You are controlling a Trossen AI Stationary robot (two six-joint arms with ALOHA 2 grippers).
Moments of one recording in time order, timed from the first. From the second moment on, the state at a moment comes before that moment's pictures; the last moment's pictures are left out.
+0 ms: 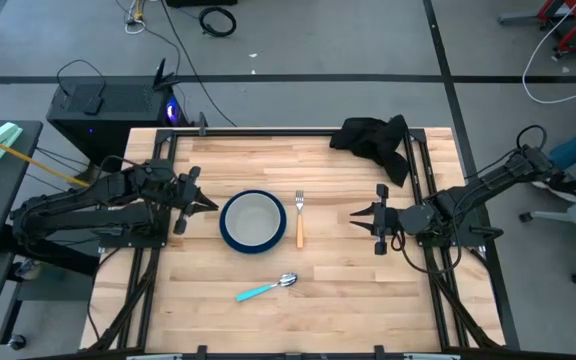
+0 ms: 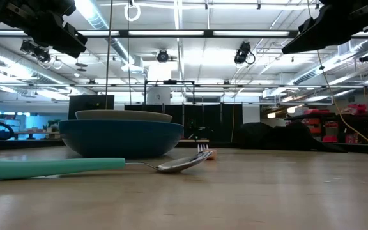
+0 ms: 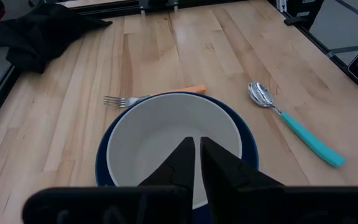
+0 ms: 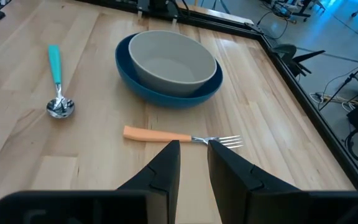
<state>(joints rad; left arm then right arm) 0.27 0.54 0.53 -0.48 0.32 0.25 0.42 0.82 0.51 -0.24 0.57 0.03</state>
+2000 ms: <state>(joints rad) 0.27 0.54 0.53 -0.48 0.32 0.25 0.42 0.82 0.57 -0.26 0.57 0.15</state>
